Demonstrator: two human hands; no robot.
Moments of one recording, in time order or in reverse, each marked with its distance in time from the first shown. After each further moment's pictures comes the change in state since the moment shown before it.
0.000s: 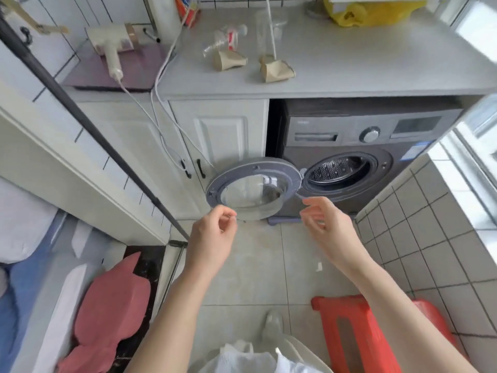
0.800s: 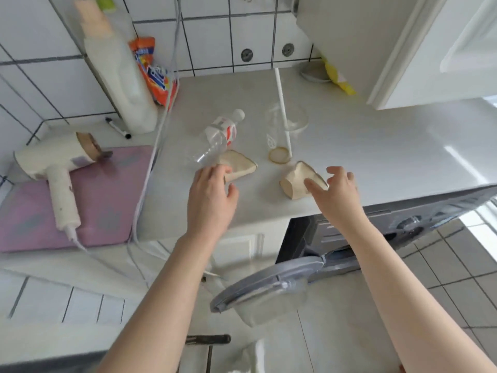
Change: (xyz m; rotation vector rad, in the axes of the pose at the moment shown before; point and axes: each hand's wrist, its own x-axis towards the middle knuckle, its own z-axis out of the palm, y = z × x) left_hand 0.444 0.078 -0.024 0.257 0.168 0.457; right_hand 0.398 -0.117 0.003 -0.142 0.308 0.248
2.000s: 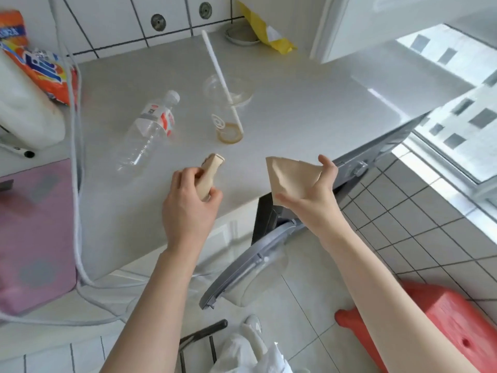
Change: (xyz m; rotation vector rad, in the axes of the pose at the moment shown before) left_hand -0.003 -0.008 0.036 -0.152 -0.094 0.035; right_hand -0.063 0.011 0.010 0.506 0.095 0.240
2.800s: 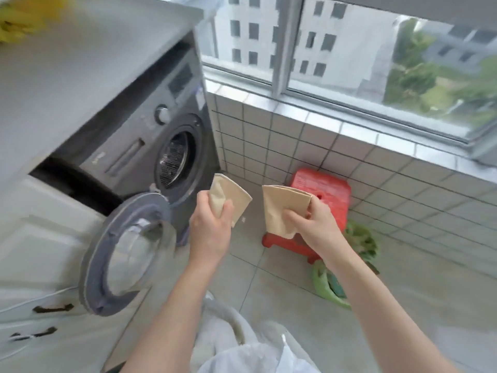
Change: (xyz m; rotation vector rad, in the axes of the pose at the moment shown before) left_hand -0.354 0.237 0.081 -0.451 -0.663 0.140; right_hand -0.293 0.234 -0.282 0.100 0.483 0.243
